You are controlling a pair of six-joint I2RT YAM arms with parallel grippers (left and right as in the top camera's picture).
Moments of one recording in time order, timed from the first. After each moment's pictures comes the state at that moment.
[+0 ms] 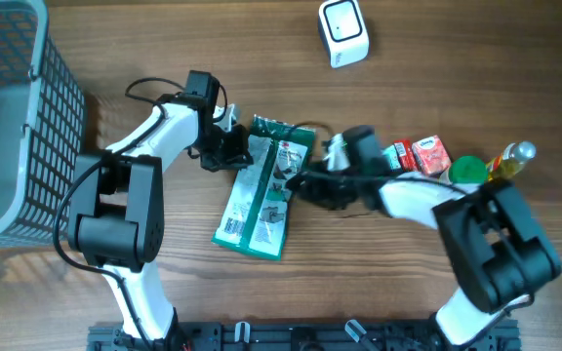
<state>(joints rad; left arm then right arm) -0.19 2.03 1.28 -0.74 0.46 -0.34 0.41 1.83 0.74 0.10 -0.74 0.84</state>
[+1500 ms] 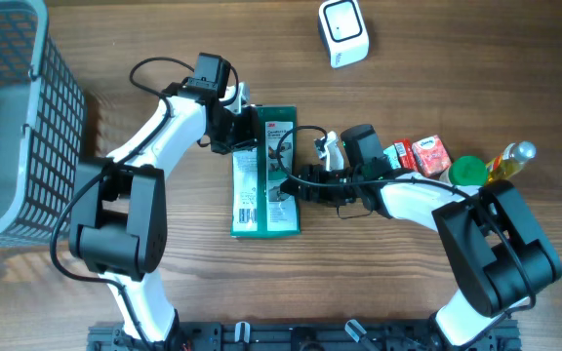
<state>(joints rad) -0.24 1.98 1.36 -0.70 0.45 -0.39 0.43 1.82 0.74 0.13 -0.74 0.65</state>
